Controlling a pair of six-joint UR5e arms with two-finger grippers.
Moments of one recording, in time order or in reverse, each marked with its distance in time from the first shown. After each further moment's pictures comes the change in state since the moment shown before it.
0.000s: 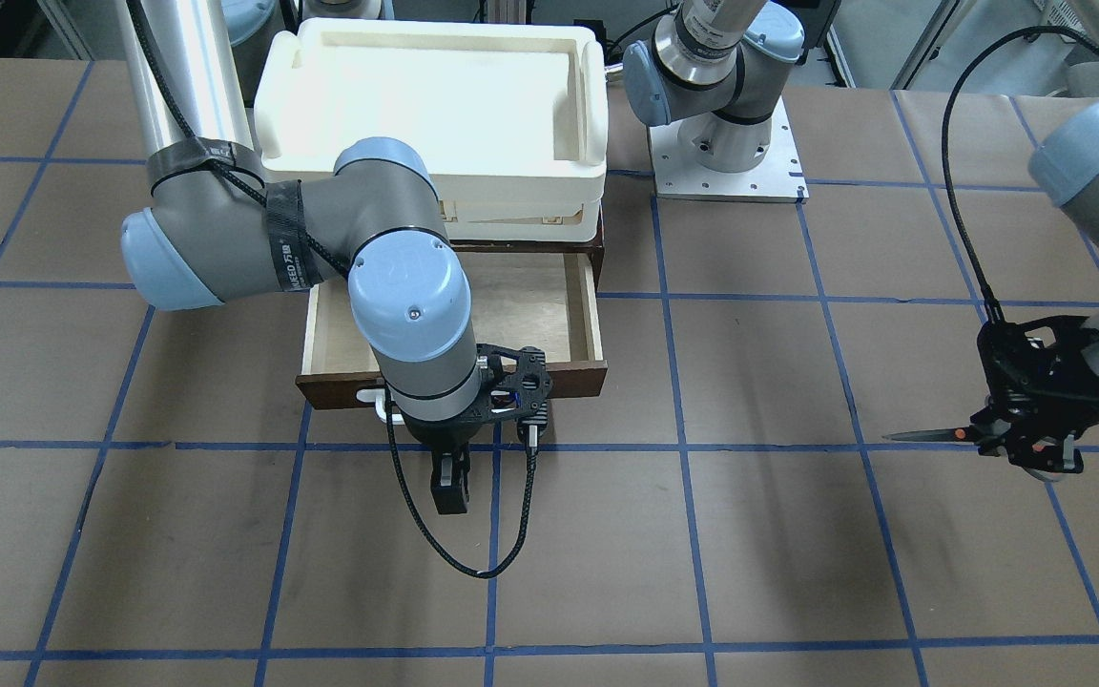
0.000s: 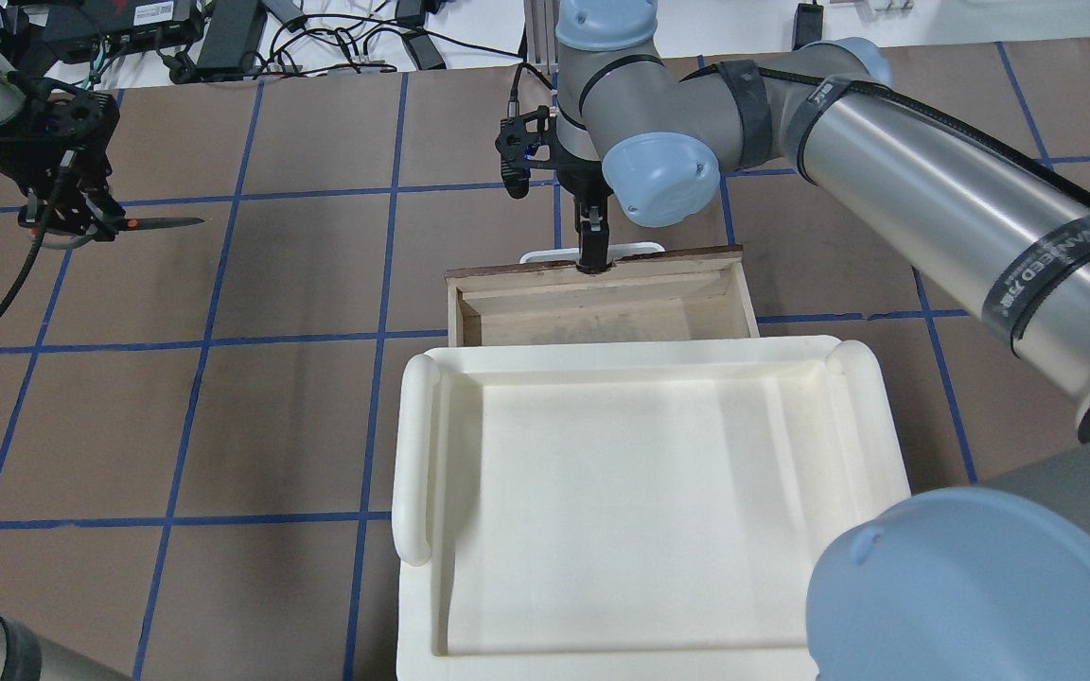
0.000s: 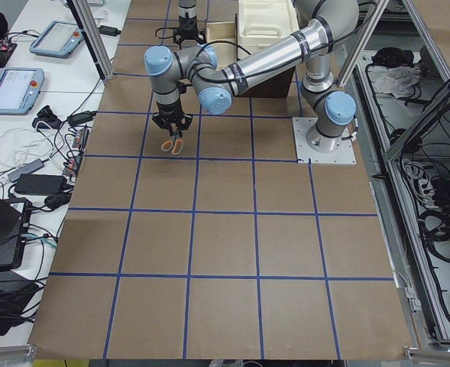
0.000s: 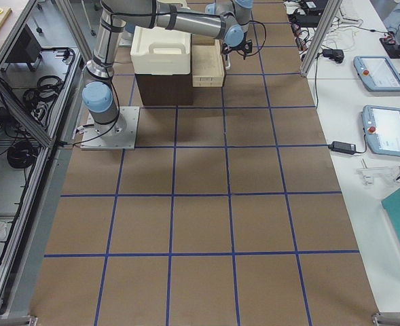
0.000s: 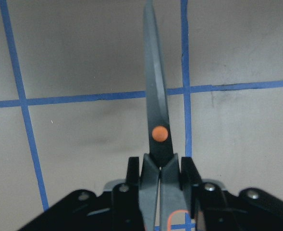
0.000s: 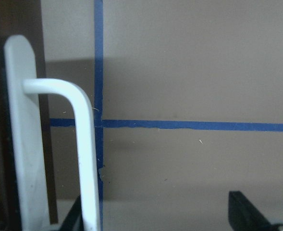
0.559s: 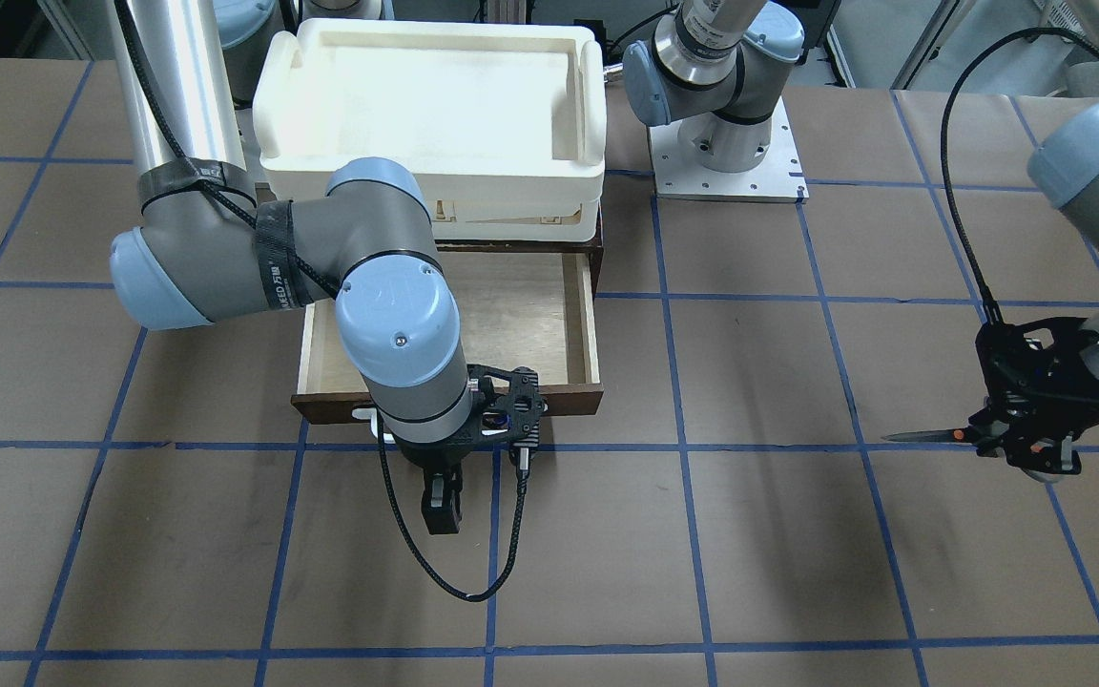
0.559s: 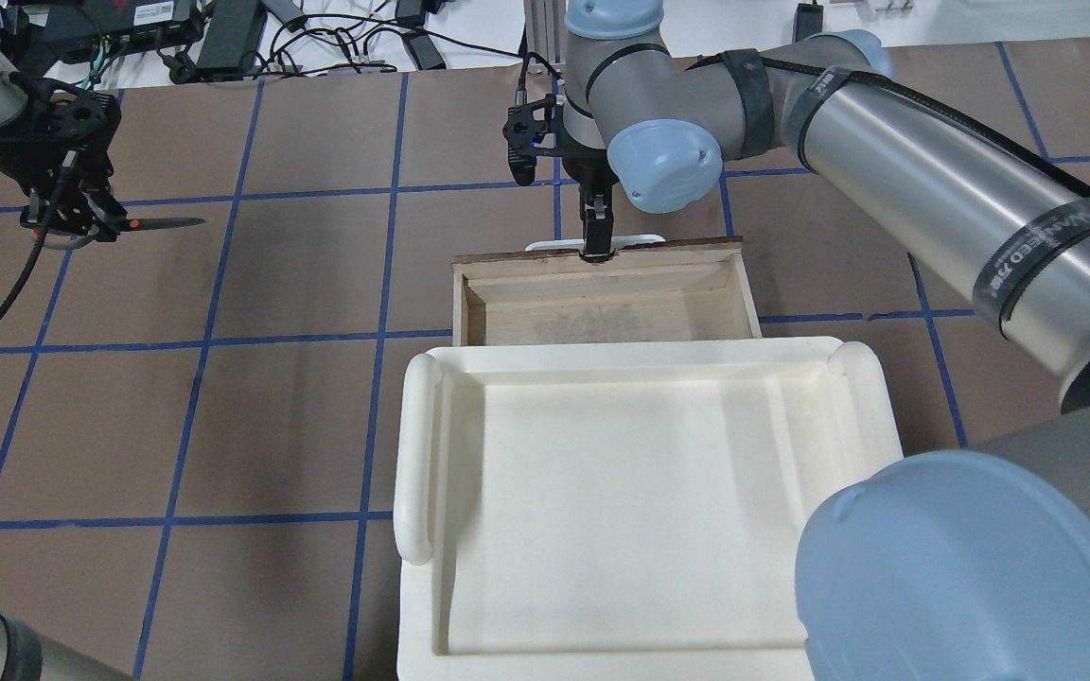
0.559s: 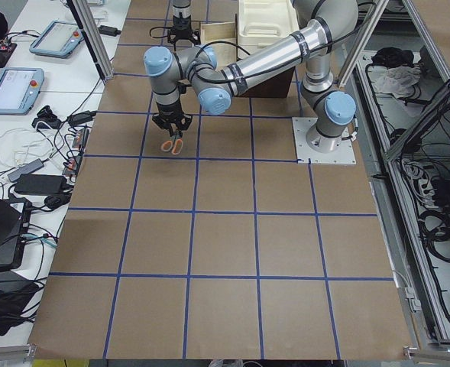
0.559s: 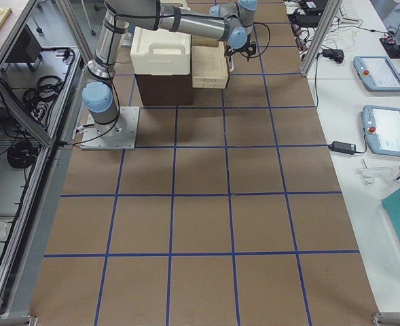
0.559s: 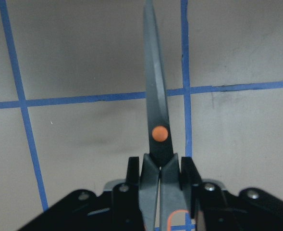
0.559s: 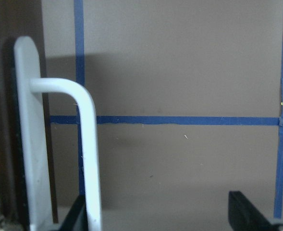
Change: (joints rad) left arm -0.001 -0.003 0.000 0.000 -0.001 0.000; right arm -0.013 0.026 -0.028 0.001 0.001 -0.001
